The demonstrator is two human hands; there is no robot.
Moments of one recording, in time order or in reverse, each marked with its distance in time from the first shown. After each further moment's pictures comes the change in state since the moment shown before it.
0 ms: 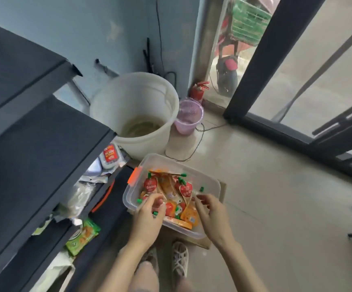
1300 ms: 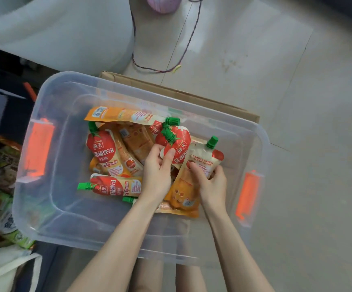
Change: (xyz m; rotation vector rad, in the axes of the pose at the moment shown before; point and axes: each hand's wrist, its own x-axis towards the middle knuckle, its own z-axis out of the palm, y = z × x) left_hand 0.209 -0.226 0.243 -0.278 -0.194 -0.389; right_hand 0.149 0.281 0.208 0.515 0.256 0.830
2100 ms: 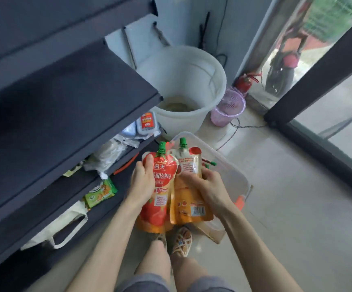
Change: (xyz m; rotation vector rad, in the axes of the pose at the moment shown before) left_hand -0.319 0.143 -0.197 -0.152 0.464 0.022; right_hand -0.334 -0.176 -0.067 -0.296 -0.863 -0.443
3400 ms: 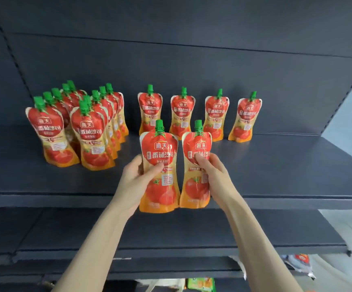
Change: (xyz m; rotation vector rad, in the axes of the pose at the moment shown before) left_hand -0.186 -0.052 -0.541 -0.638 0.532 0.523; right_hand -0.114 -0.188 0.528 -0.115 -0.664 -0.436
